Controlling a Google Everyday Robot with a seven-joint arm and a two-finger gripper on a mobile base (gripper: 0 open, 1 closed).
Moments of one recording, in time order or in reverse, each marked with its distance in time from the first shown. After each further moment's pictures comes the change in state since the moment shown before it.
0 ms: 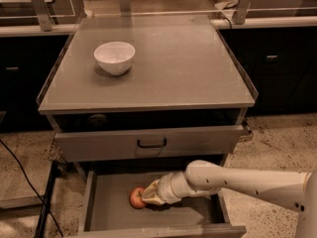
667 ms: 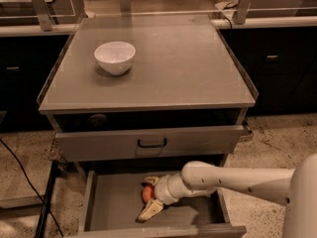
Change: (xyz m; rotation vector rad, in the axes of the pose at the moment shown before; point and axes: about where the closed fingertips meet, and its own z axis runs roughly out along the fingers) arm 0.008 0.000 0.019 -0.025 0.017 0.021
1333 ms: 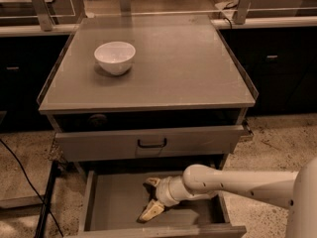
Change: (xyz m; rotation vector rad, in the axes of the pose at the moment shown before) arm 0.007 0.000 -0.001 0.041 0.004 0.004
